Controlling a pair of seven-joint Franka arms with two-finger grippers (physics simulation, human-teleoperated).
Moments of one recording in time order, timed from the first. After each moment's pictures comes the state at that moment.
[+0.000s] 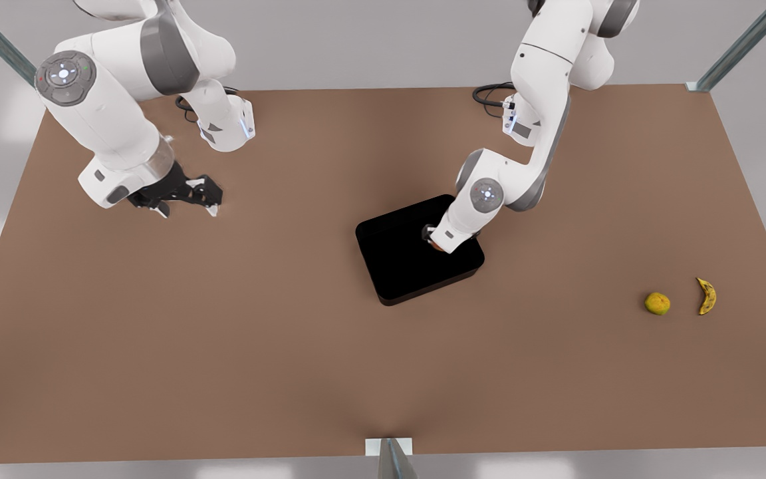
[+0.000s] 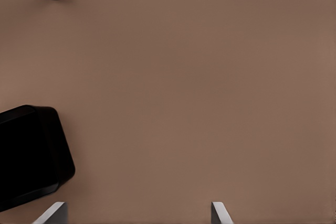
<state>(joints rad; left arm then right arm) -0.78 0.31 0.19 -2.02 -0.32 2.27 -0.44 0.12 0.08 0.17 -1.39 0.00 1.52 0.30</state>
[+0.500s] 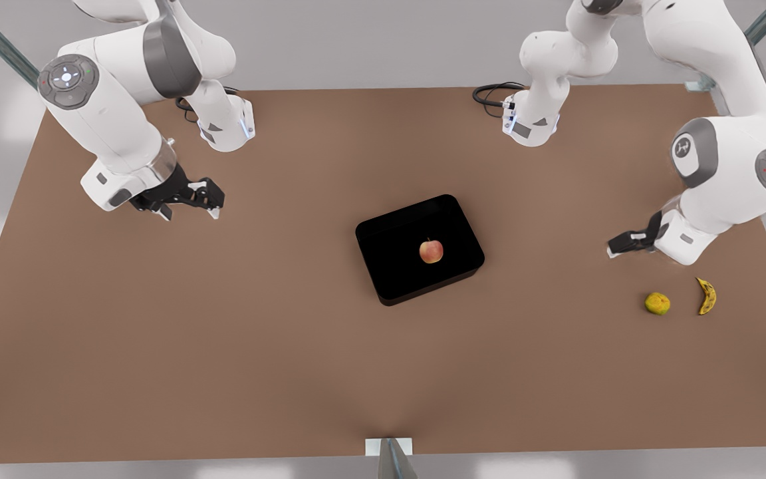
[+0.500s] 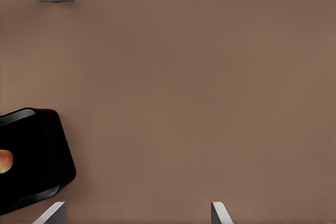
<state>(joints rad) -0.08 0.13 0.15 -1.64 -0.09 1.72 -0.08 0.14 0.09 0.17 -1.39 0.00 1.54 0.30</state>
